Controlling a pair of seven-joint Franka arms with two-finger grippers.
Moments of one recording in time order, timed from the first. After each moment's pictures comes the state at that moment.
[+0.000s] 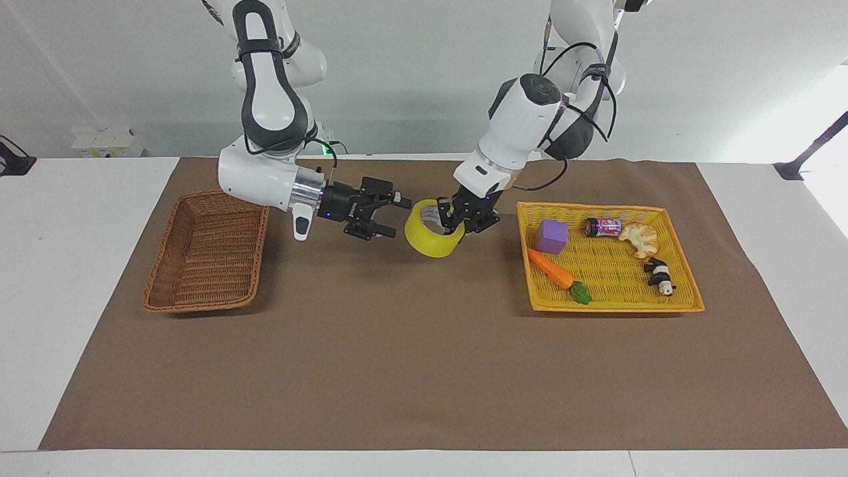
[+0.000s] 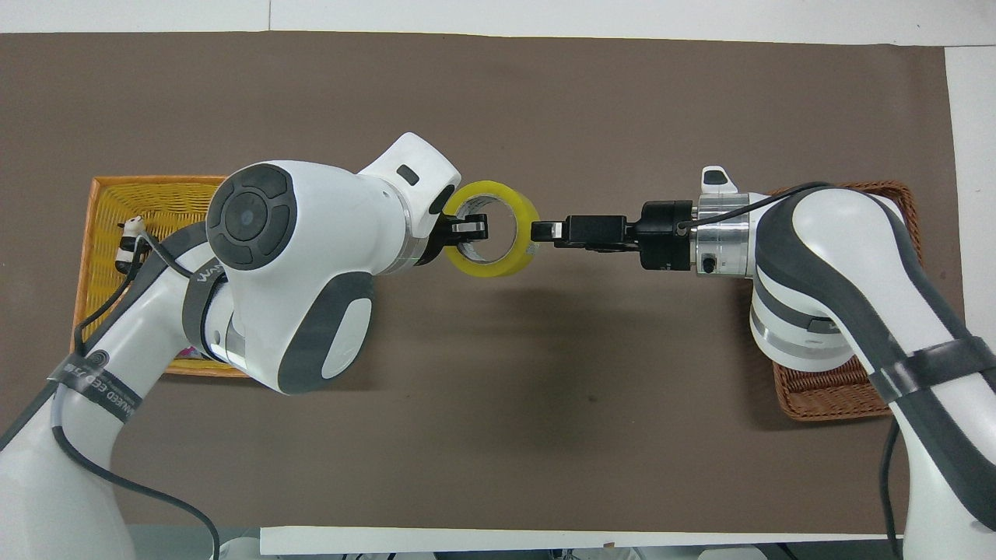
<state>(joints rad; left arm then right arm) -0.60 0.13 -0.08 -1.87 -0.27 2.30 -0.47 0.32 0.06 -0.07 -2.12 1.44 2.07 -0.62</state>
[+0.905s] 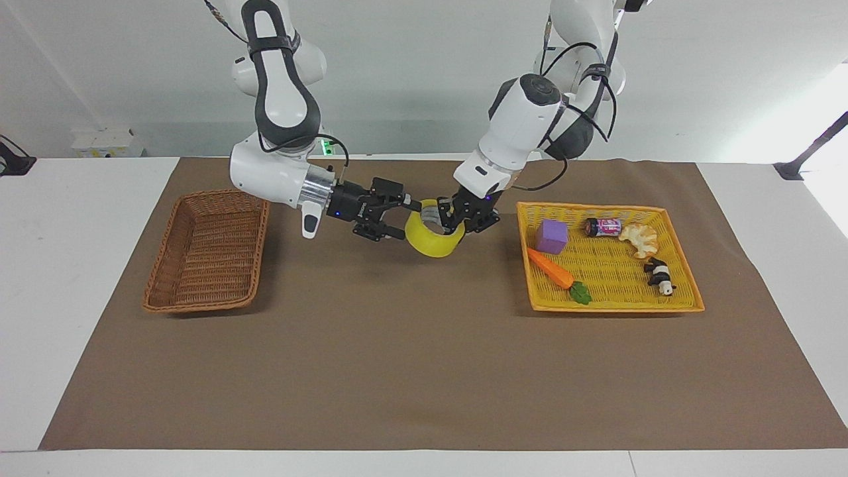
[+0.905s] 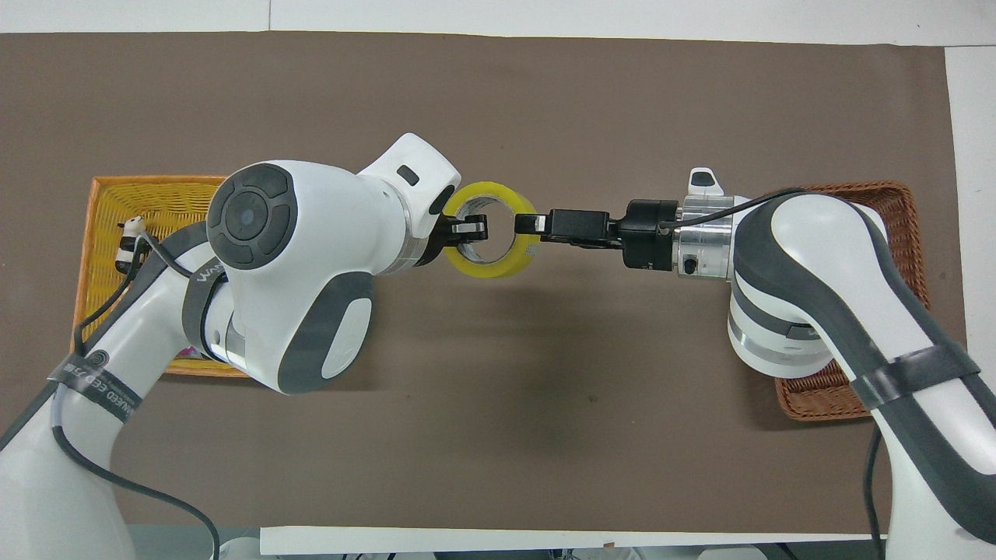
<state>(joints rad) -0.60 0.13 -0.08 -1.87 -0.27 2.30 -0.47 0.36 0.06 -0.07 -2.12 1.50 2.12 -0.61</state>
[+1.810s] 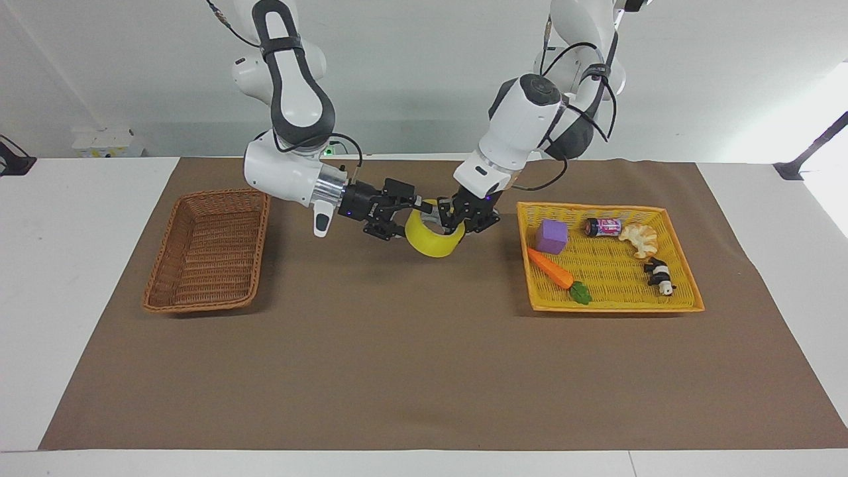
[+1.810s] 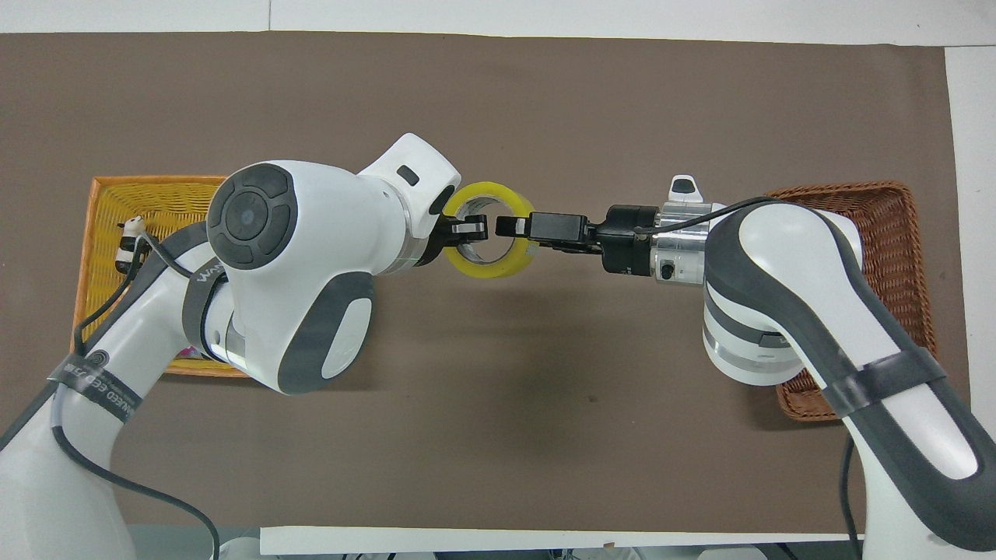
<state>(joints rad) -0.60 0.13 -0.08 -1.87 -0.27 2.30 -0.47 0.41 0.07 -0.07 -2.12 1.53 2.18 -0.60</state>
